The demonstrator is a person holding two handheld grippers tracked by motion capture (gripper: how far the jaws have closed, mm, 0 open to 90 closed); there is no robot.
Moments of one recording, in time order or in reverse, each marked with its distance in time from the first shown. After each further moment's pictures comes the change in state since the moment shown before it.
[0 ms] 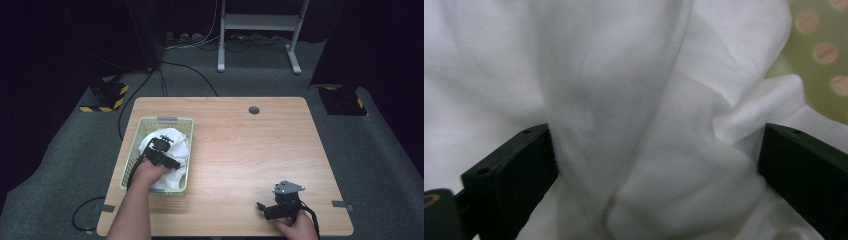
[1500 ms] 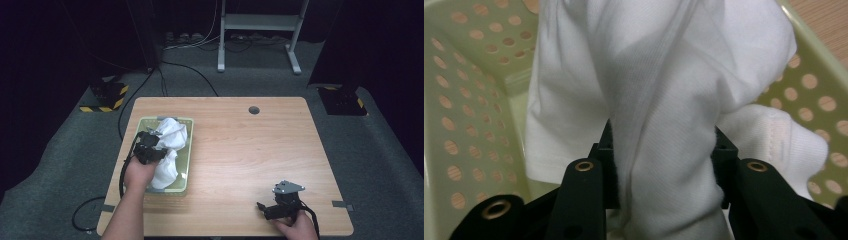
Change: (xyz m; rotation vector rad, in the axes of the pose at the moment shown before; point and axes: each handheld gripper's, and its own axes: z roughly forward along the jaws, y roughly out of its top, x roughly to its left) left arm 0.005 -0.011 -0.072 -0.271 0.064 -0.052; right arm 0.000 0.000 0.000 0.002 0.000 -0.001
